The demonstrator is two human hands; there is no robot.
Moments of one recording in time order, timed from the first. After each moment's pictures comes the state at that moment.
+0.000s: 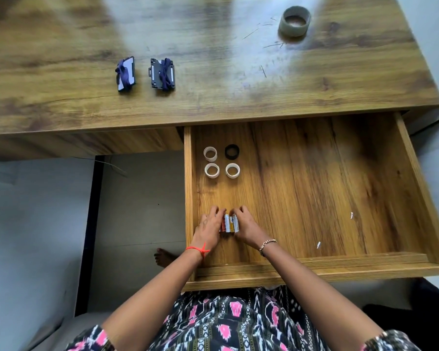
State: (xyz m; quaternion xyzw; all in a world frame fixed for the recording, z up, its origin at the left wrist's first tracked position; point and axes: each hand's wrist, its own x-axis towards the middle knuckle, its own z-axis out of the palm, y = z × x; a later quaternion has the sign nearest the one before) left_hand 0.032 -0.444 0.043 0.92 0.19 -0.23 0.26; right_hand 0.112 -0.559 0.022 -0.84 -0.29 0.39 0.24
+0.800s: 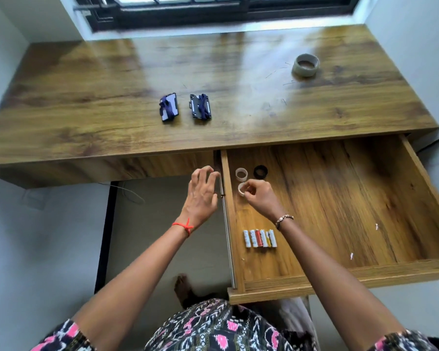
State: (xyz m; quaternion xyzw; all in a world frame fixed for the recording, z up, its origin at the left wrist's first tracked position) left_hand 0.039 -0.297 0.121 0.97 0.12 0.09 0.17; right_hand 0.131 -0.452 0.124 -0.88 -0.23 0.21 0.36
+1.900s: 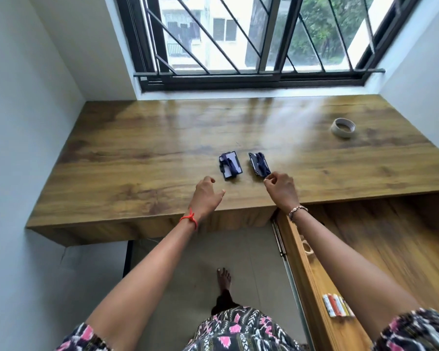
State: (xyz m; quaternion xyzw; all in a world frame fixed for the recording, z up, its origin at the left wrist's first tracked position) left_hand 0.075 -0.066 0.189 0.87 0.26 0.03 0.41; right_hand 0.181 -0.234 0.192 -0.93 -0.12 0.06 0.35
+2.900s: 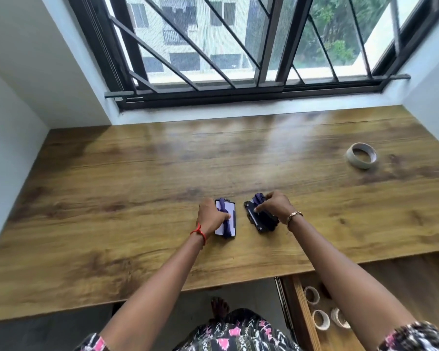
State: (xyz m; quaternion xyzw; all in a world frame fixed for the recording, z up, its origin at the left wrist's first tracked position) left_hand 0.241 -0.024 0.149 0.81 0.35 -0.05 0.46; right_hand 0.346 -0.176 0.164 -0.89 -0.02 0.30 0.35
